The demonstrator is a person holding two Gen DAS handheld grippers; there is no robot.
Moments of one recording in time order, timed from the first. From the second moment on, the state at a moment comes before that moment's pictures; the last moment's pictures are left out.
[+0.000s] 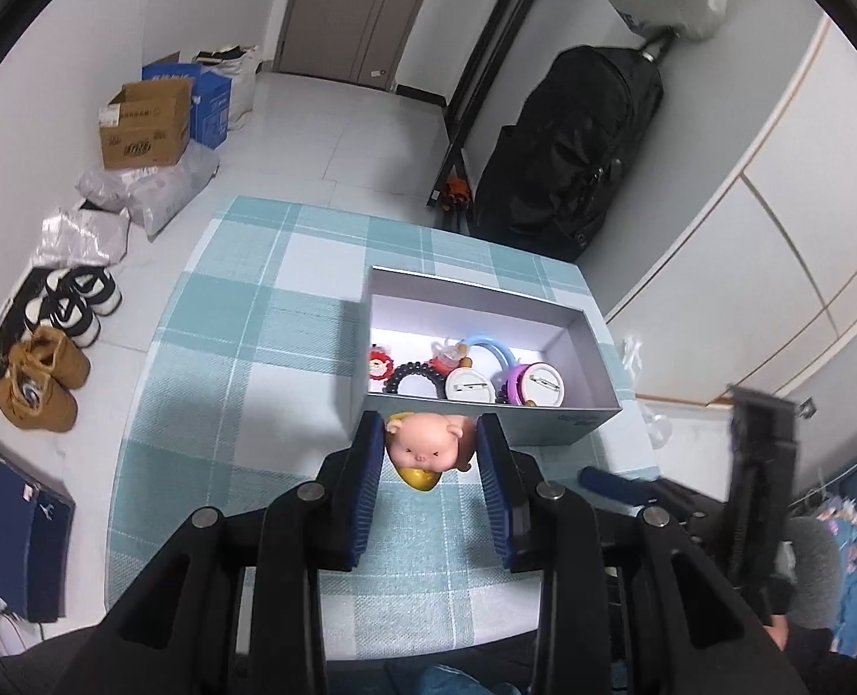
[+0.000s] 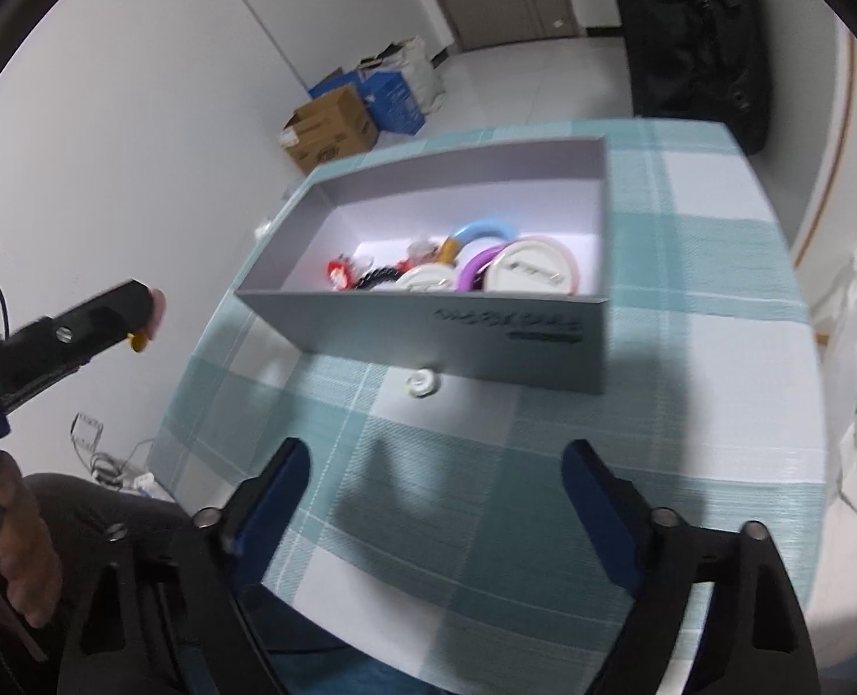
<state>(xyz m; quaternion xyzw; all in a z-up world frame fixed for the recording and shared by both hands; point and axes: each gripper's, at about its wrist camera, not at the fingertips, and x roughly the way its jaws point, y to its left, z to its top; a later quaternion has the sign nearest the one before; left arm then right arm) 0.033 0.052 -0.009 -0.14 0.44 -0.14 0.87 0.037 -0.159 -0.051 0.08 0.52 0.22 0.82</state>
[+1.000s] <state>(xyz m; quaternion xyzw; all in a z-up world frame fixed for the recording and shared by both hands) 0.040 0.079 -0.018 -0.17 0.46 -0.14 0.86 0.048 -0.106 -0.064 -0.06 0.49 0.12 0.86</state>
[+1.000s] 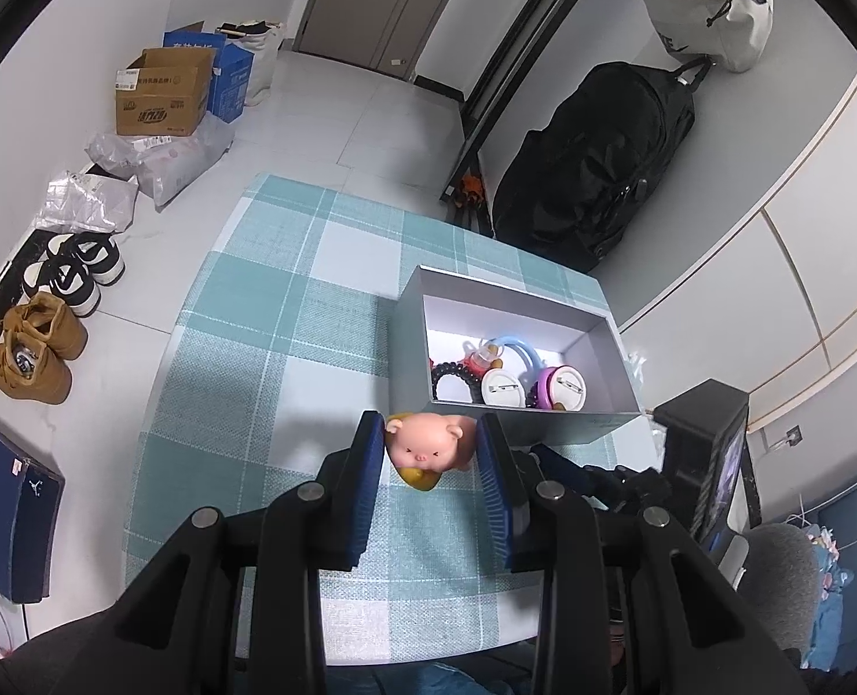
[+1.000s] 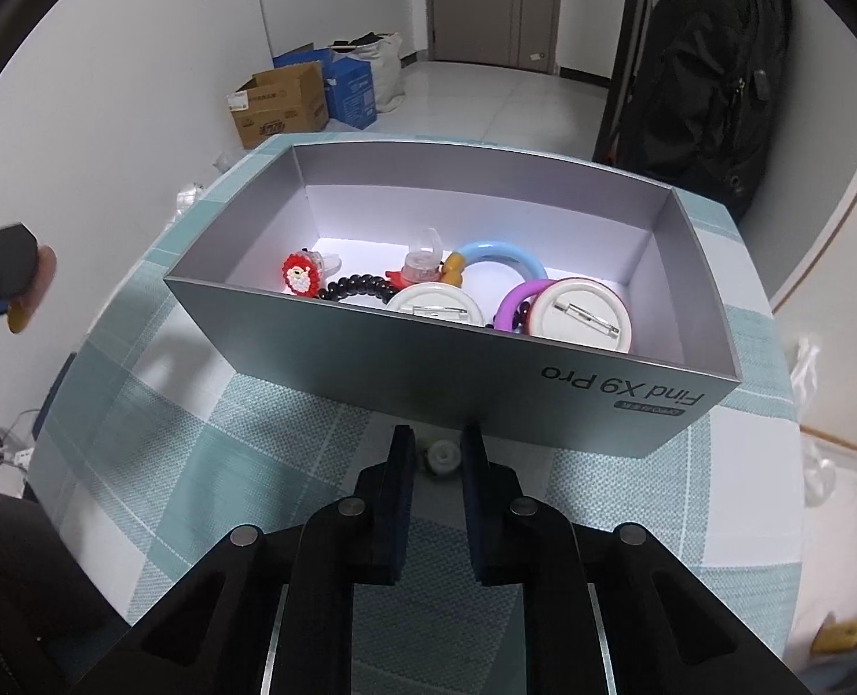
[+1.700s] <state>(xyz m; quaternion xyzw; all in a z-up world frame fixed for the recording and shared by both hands) 0.048 0.060 -0.018 -0.16 0.45 -0.14 0.87 0.045 -0.130 -0.031 0.04 0.47 0.18 0.87</state>
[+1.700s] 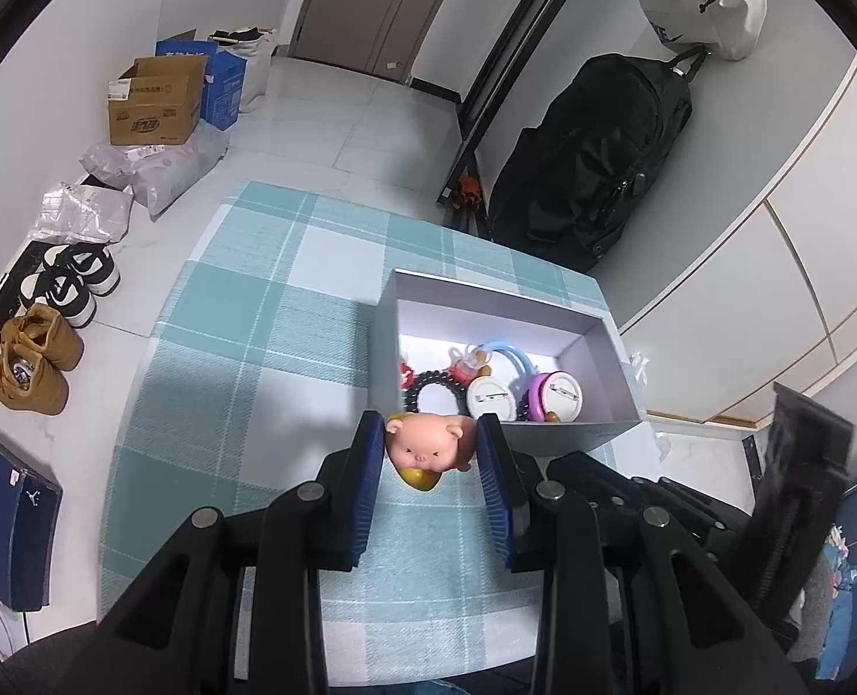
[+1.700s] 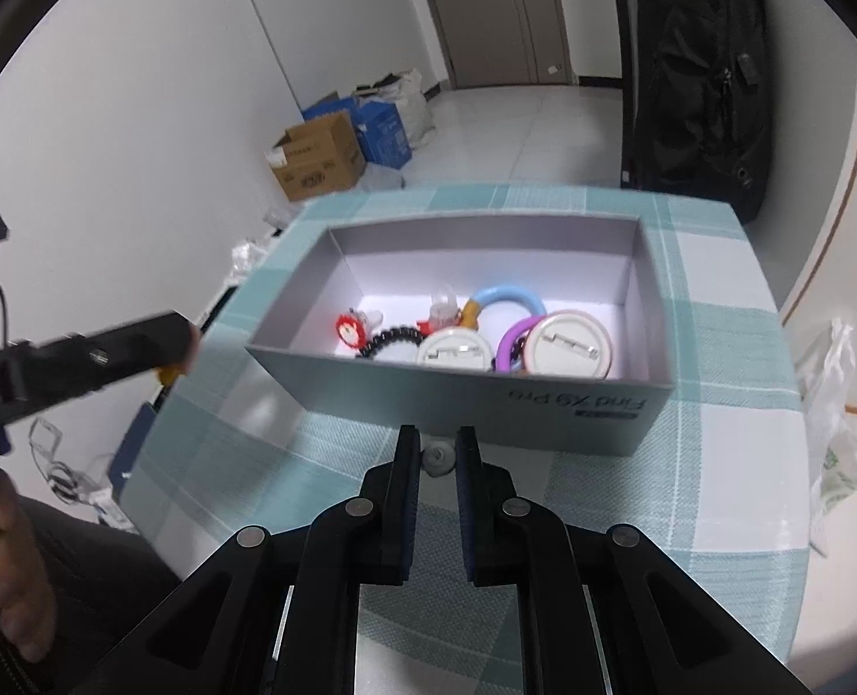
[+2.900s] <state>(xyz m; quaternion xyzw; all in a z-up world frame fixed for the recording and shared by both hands) 0.090 -0.002 -0.022 -0.15 0.46 -0.15 0.86 0.080 -0.181 0.019 0.18 0.41 0.23 0.86</state>
